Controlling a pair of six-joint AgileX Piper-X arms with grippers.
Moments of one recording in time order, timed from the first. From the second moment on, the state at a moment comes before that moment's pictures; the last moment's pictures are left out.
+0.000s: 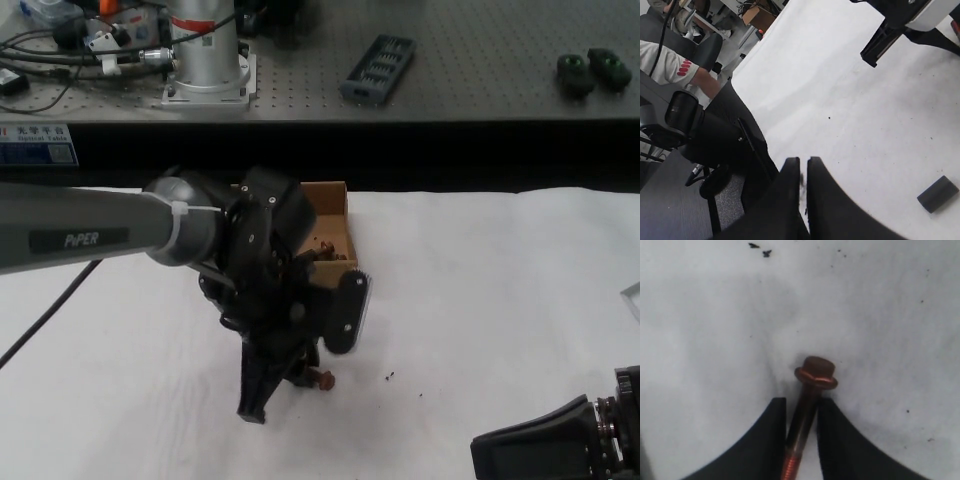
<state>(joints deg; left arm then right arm) -32.1 113.0 -73.6 37.3 13.7 70.3 32.2 45.7 -22.0 18.2 -47.6 17.5</state>
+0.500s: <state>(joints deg) -33.3 111.2 -82.7 43.7 27.7 14.8 32.2 45.7 -22.0 17.9 -47.7 17.4</state>
